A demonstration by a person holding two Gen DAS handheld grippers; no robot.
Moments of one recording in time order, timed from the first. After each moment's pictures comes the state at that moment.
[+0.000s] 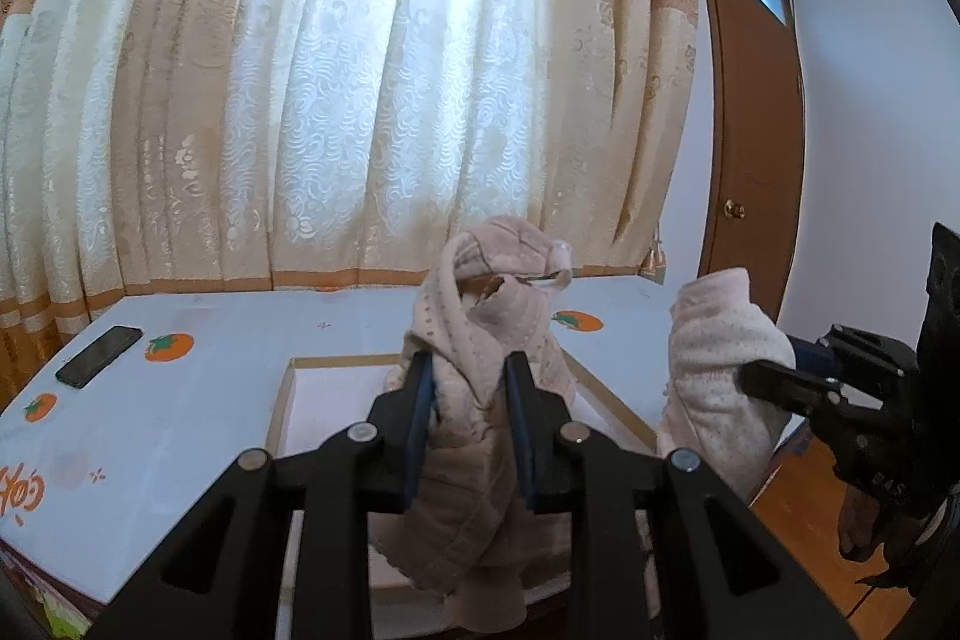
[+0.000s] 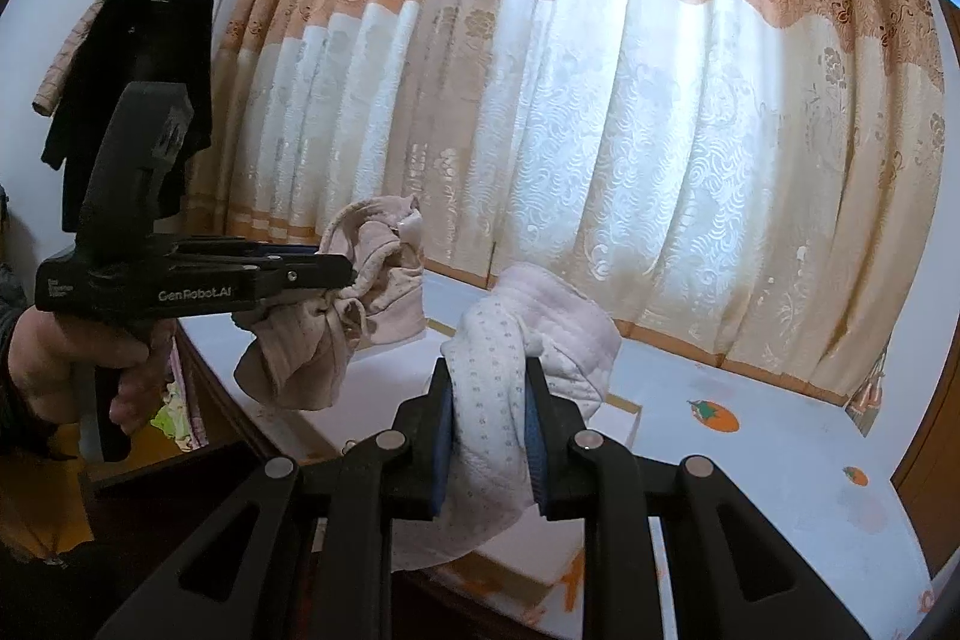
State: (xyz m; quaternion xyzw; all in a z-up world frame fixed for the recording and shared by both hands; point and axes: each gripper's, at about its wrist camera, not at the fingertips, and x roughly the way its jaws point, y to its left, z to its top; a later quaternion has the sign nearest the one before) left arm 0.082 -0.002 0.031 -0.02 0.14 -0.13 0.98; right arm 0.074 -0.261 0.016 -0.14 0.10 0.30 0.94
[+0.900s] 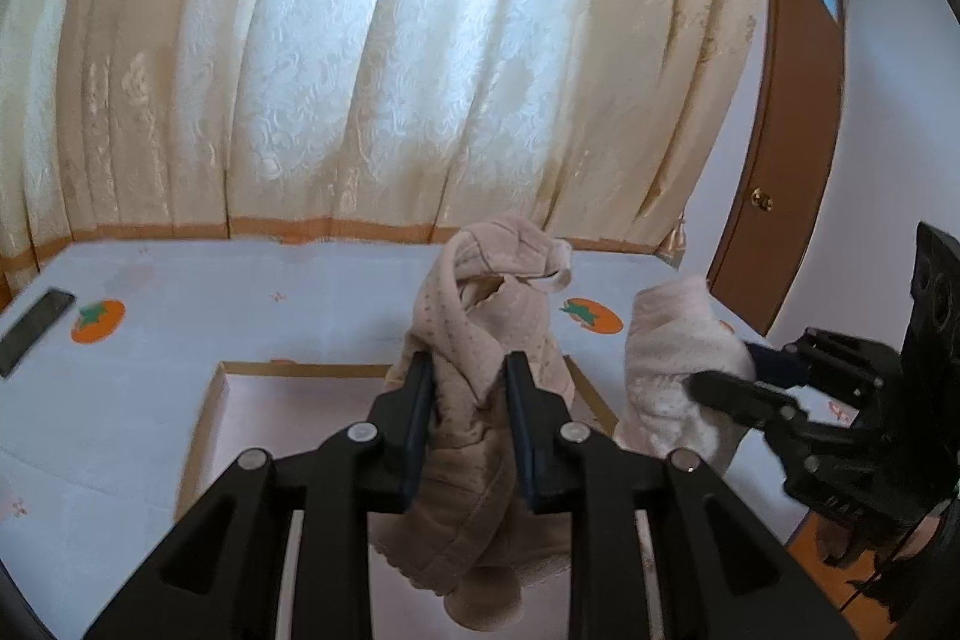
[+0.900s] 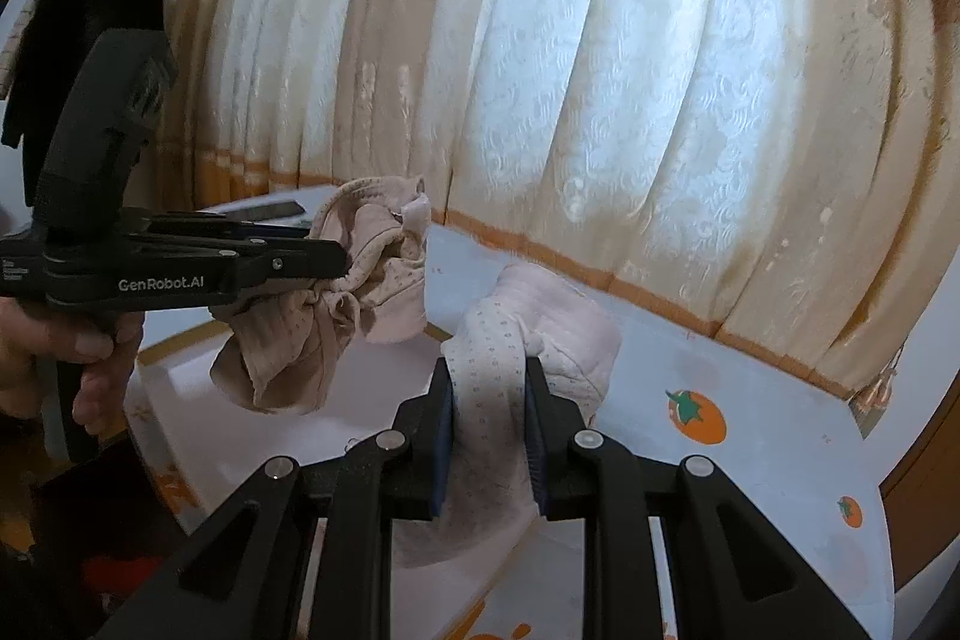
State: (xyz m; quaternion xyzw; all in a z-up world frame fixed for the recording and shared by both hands) left arm 0.213 -0.028 0.029 -0.07 0.24 -0.14 0.96; right arm 0.208 -0.254 0.024 -0.17 0.20 0.29 0.92
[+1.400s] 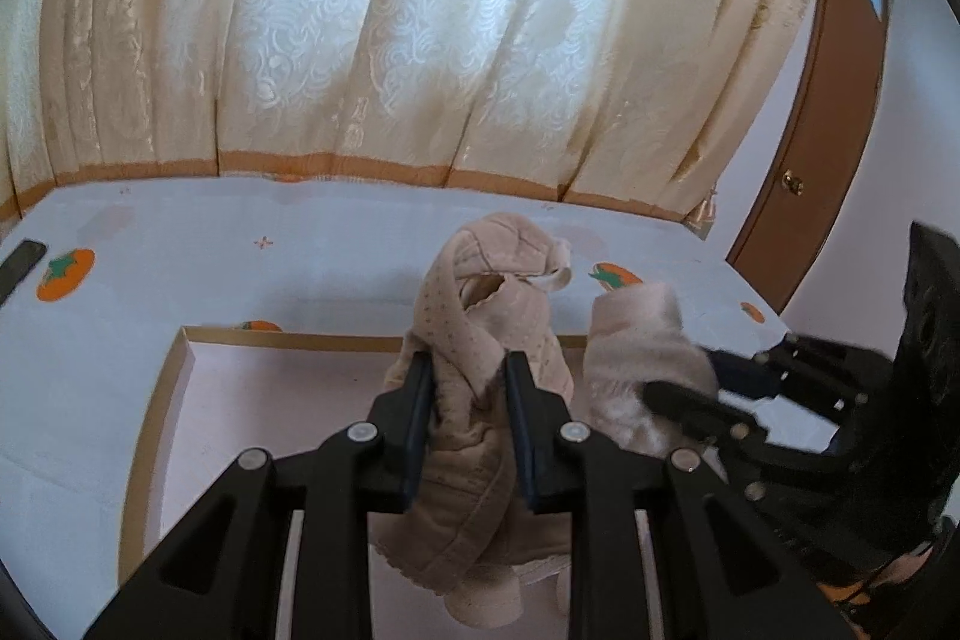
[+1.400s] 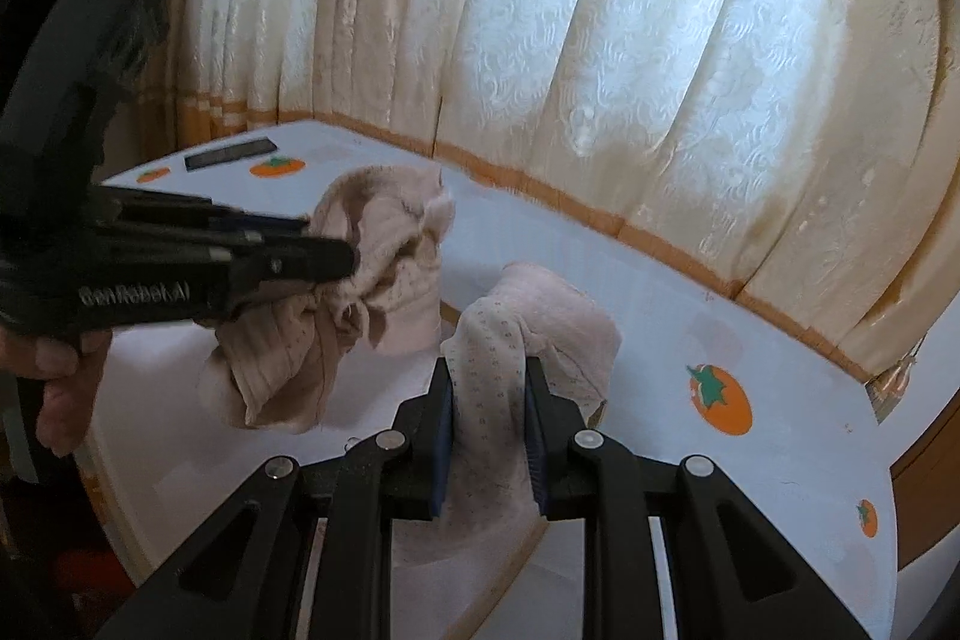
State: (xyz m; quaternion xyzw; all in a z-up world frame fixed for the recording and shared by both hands) left arm 0.270 -0.031 -0.001 -0.09 0.31 -0.12 0.94; right arm 0.271 -0.230 -0.007 -0.20 0.28 0.28 0.90
